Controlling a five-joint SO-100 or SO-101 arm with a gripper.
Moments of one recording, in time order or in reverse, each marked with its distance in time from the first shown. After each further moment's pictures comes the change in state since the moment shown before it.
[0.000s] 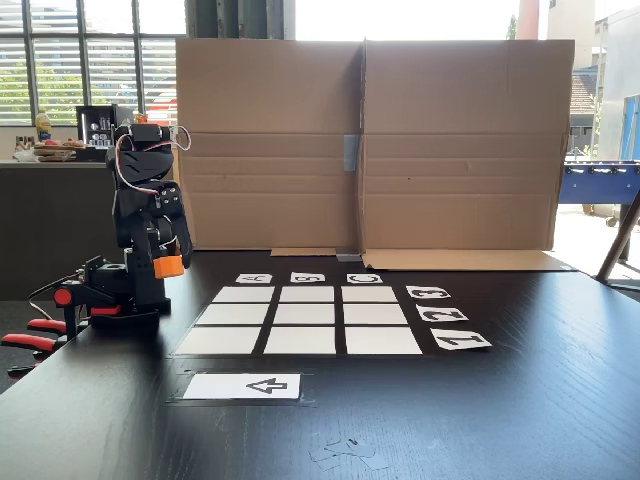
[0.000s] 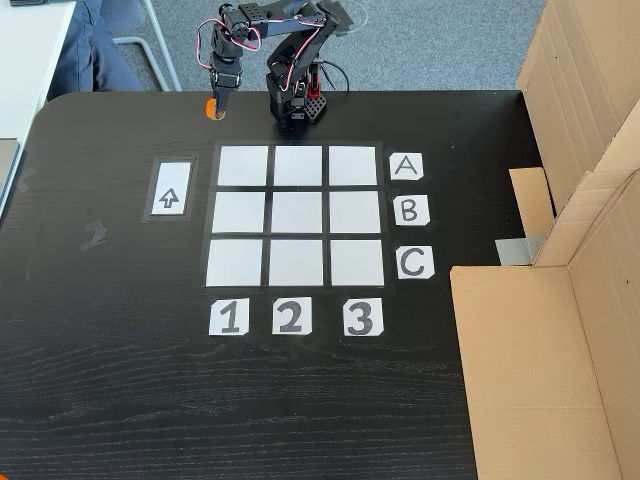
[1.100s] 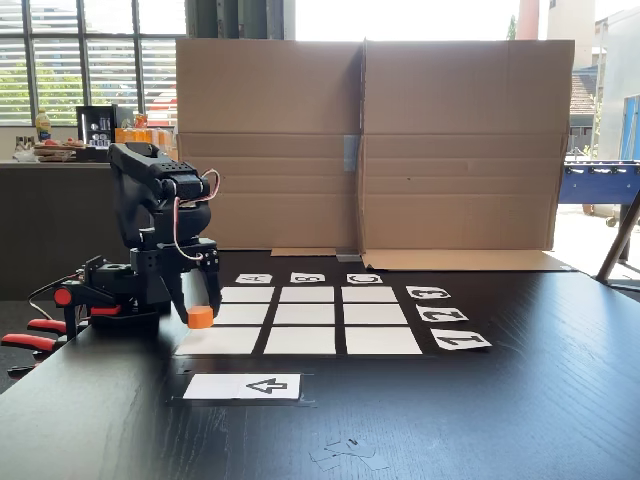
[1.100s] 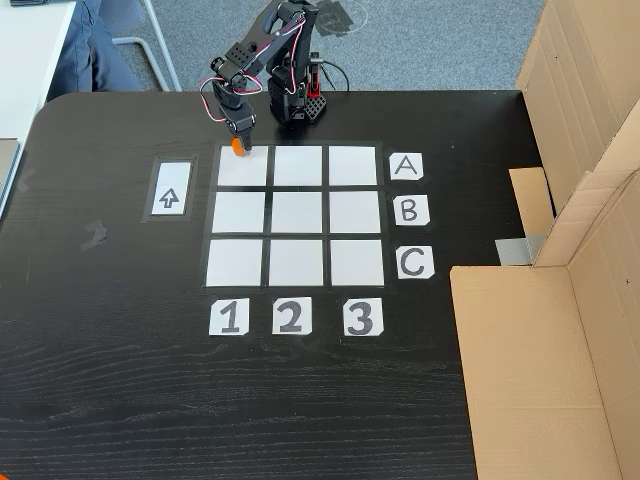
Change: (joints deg) arm -16.4 -23.3 7.5 -14.0 -2.0
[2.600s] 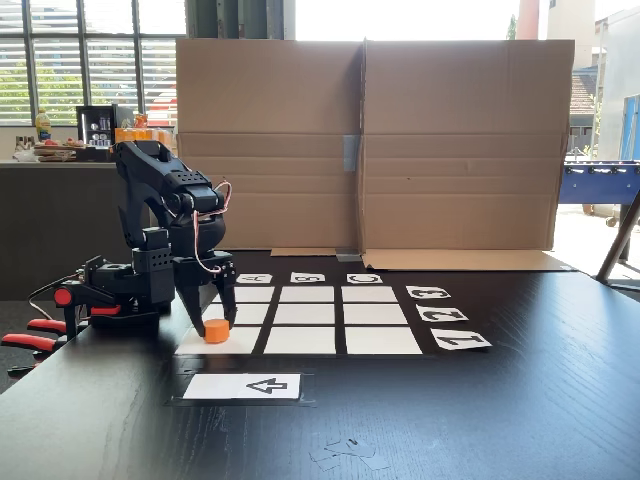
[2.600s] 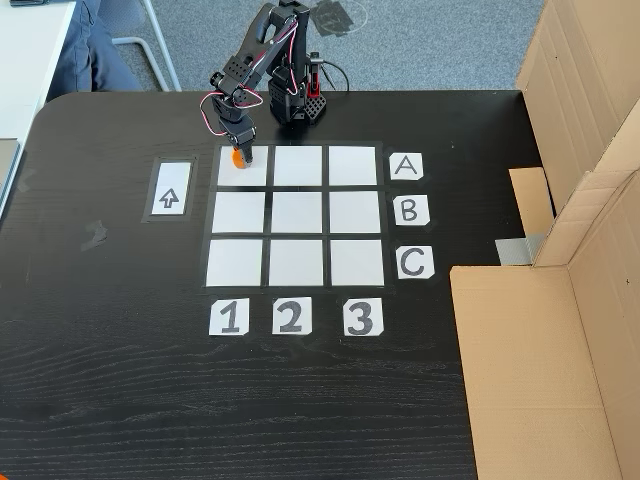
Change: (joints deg) arm -3.5 -8.4 -1.1 -7.6 -0.1
